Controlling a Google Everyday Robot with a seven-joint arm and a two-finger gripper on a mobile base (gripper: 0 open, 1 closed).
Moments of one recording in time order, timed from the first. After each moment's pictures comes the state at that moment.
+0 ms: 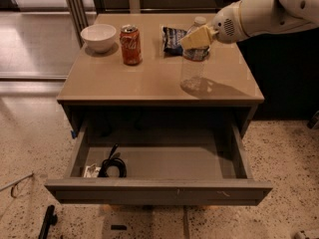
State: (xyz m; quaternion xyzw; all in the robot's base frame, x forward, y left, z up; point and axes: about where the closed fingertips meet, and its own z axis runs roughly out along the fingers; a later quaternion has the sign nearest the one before) arm 0.676 -0.108 0.946 -0.36 0.80 0.23 0.42
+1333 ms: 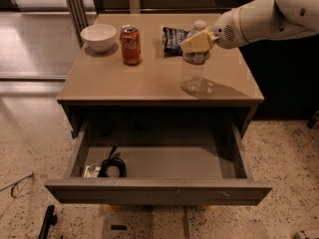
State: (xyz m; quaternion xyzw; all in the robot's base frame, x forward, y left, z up) arm 0.673 -0.108 0.931 -0.37 0.80 0.22 0.42
